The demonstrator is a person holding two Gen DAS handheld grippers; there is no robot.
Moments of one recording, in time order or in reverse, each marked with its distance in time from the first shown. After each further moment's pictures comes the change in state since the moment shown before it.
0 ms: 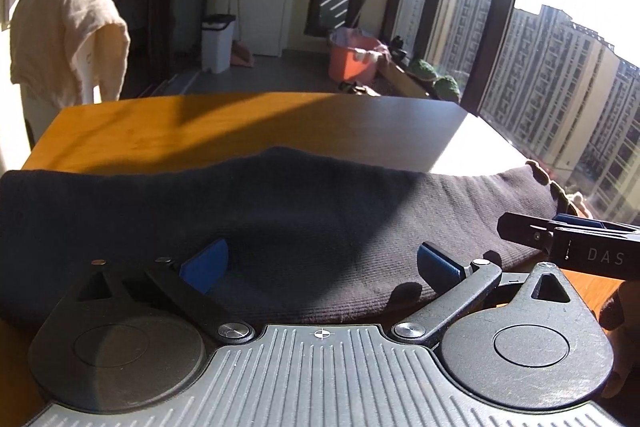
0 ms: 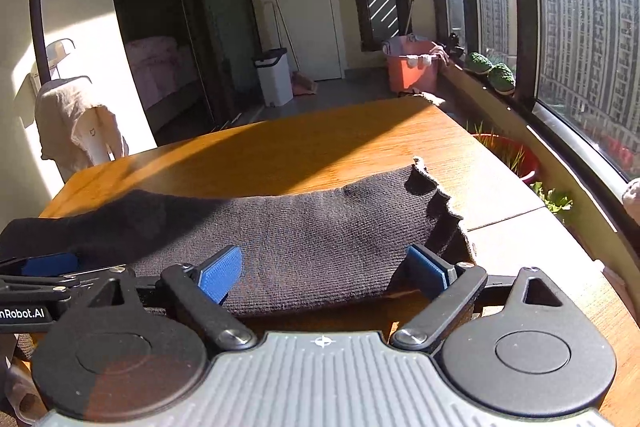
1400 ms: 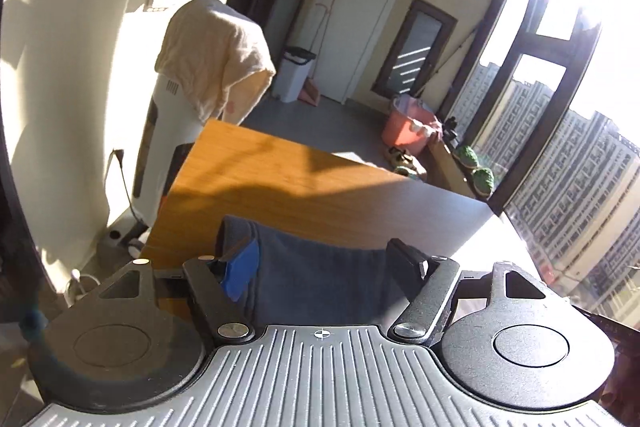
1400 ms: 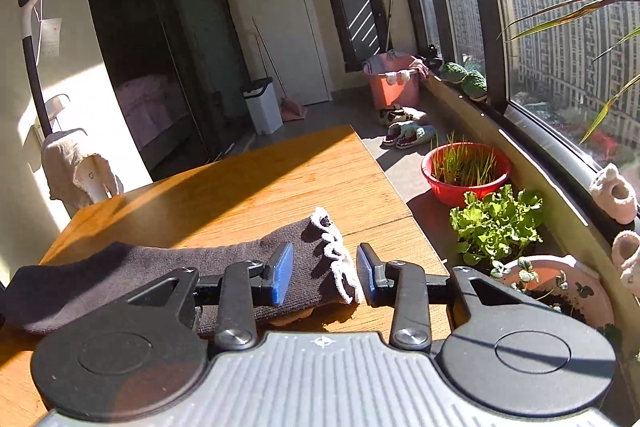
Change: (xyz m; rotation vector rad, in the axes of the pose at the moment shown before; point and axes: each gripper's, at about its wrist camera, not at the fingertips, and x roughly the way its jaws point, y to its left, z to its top) left arm -0.133 0.069 0.001 -0.262 -0.108 -0.036; right arm -0.077 -0.091 0.001 0.085 -0.077 0.064
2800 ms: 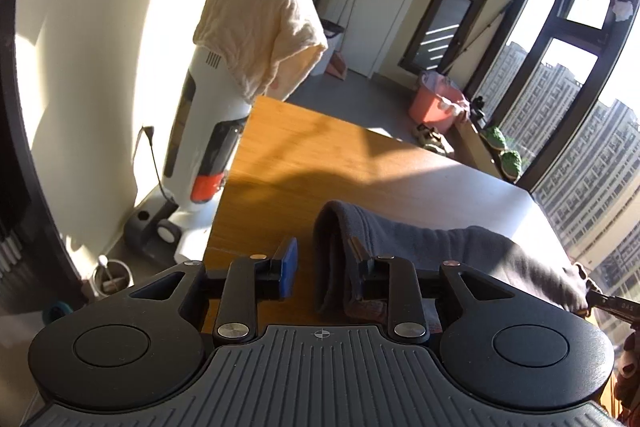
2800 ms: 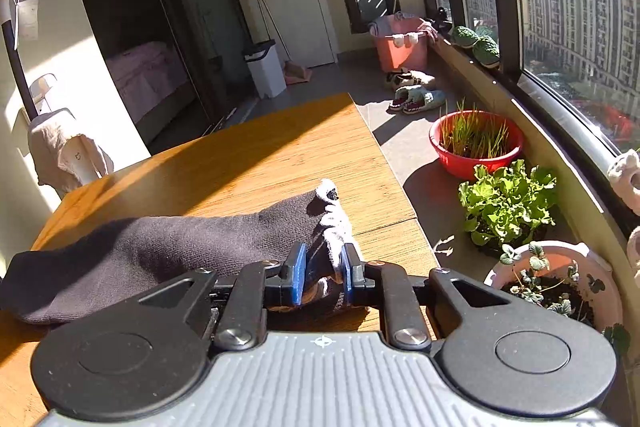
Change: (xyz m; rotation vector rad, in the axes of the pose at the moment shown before) left arm -0.001 0.068 0.015 -0.042 0.043 0.134; right arm 0.048 -0.026 0.027 0.000 0.103 -0.016
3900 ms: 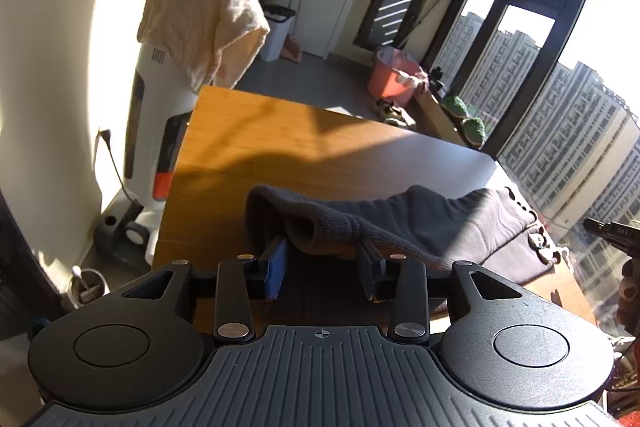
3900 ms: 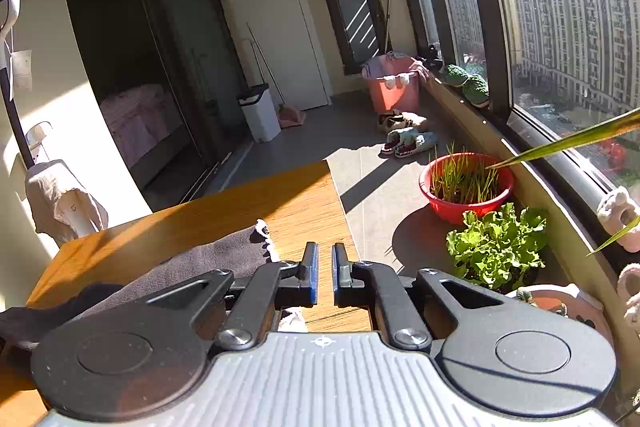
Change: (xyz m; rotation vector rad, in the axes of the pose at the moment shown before) left arm 0.005 -0.007 -0.002 0.050 0.046 -0.086; right arm 0.008 -0.036 0.040 0.040 -0.071 0.050
